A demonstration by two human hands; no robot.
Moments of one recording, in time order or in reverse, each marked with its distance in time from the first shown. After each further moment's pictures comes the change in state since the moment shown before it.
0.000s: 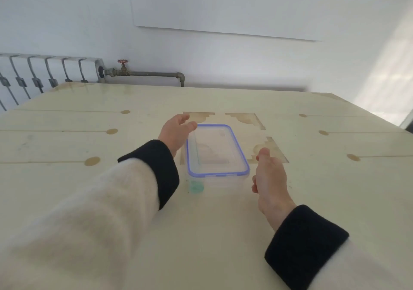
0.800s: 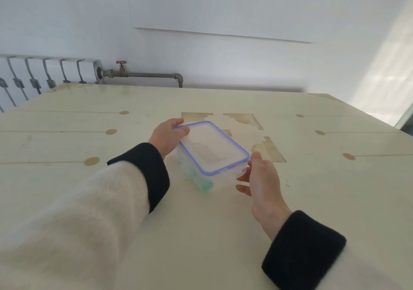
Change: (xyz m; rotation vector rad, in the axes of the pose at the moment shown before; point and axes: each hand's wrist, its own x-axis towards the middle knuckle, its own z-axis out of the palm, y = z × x) left_hand -0.004 -0.010 -0.020 0.108 -0.031 0.020; right_hand -0.021 0.001 0.004 0.134 -0.063 -0.002
